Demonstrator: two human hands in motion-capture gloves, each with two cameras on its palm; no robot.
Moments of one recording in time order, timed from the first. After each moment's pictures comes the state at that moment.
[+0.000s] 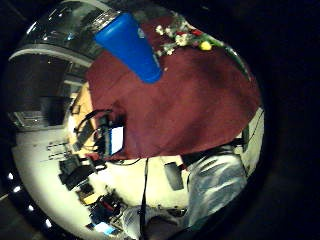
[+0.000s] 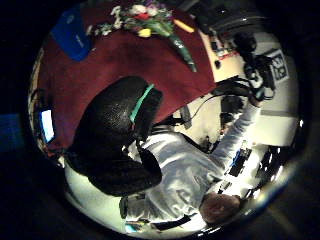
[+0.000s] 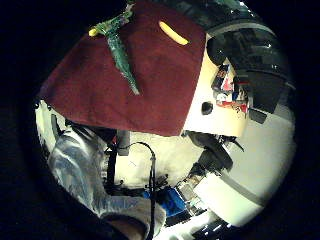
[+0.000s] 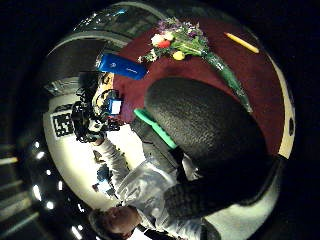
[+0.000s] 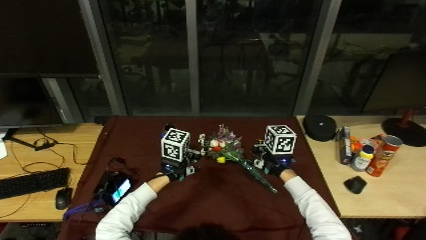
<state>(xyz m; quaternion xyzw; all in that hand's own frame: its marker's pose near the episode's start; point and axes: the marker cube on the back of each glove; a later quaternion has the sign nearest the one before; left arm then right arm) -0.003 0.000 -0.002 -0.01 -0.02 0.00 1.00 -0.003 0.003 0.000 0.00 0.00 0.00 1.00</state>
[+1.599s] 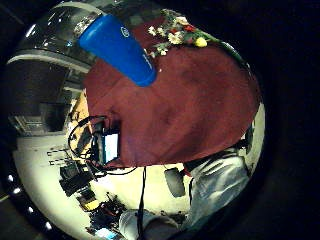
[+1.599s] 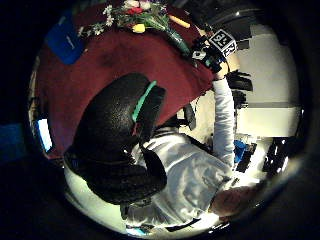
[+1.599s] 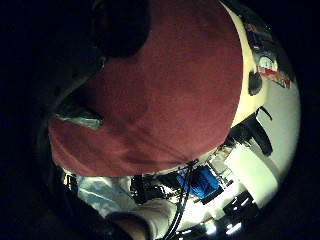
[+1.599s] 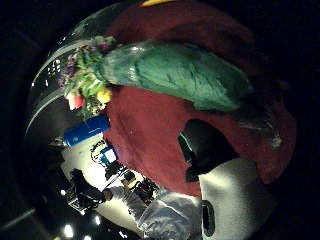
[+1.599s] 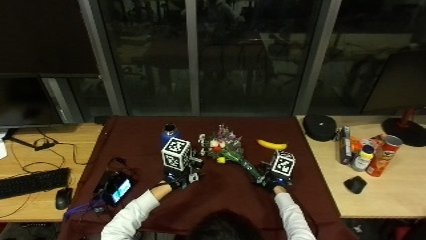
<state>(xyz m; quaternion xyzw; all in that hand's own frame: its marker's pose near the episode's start) 0.015 -0.003 0.038 0.05 0.03 0.04 1.00 0.072 -0.079 0.156 -0.02 -0.09 0.20 0.97</state>
